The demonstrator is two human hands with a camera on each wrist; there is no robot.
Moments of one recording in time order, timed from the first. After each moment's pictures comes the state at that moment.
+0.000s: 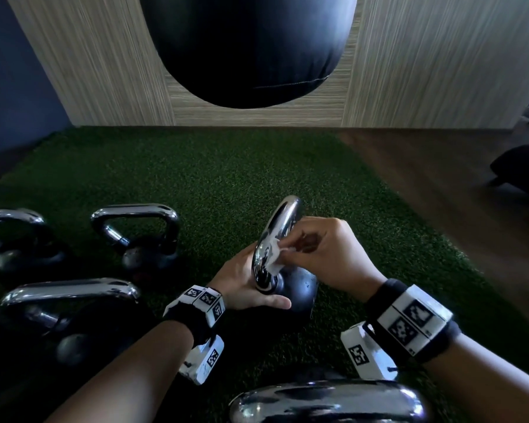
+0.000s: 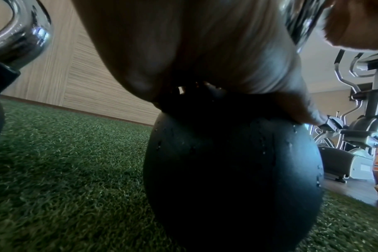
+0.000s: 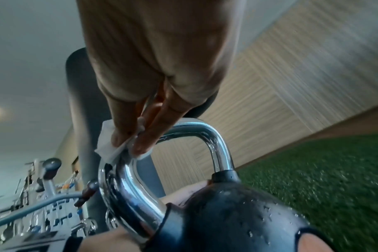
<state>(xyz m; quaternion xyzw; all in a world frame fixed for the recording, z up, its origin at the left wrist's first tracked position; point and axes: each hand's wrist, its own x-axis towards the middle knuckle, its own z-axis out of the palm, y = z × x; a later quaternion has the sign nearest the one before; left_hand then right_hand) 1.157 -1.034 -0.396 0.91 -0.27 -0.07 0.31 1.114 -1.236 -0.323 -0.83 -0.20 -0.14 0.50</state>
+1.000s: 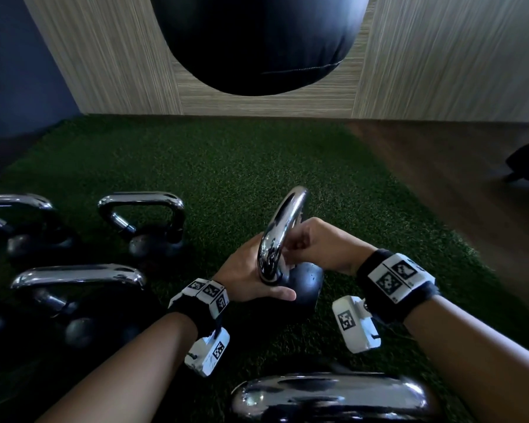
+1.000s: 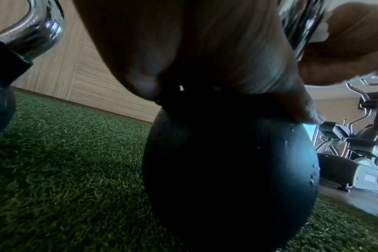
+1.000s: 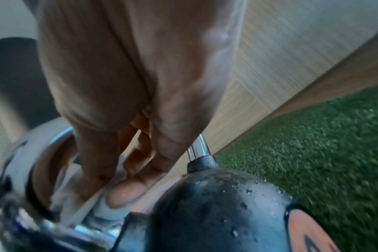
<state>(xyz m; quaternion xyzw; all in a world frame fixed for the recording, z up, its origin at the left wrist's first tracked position) 1.158 -1.030 -0.409 0.88 -0.22 -0.08 0.41 1.153 -1.234 -0.345 -0.81 -0.23 0.16 0.52</state>
